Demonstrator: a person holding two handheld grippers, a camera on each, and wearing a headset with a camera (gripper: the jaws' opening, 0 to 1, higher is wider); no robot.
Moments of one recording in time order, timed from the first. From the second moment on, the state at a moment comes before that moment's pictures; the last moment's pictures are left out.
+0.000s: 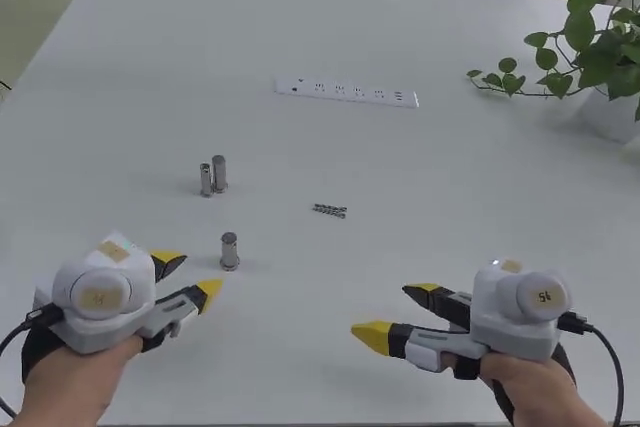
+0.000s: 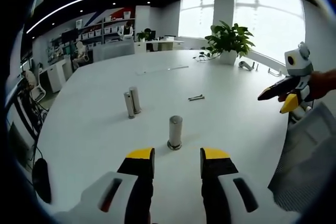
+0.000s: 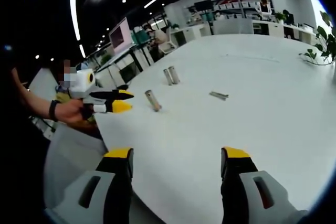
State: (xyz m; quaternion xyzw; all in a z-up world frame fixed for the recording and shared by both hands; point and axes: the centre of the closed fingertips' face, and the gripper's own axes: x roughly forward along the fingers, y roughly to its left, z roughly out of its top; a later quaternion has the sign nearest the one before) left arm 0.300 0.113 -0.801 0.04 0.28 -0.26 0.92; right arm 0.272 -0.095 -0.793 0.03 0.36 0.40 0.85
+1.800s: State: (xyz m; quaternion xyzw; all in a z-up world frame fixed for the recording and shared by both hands) left arm 0.293 0.117 -0.781 0.02 0.26 -0.27 0.93; right arm 0.380 -0.058 -0.833 -0.11 0.40 0.46 0.78
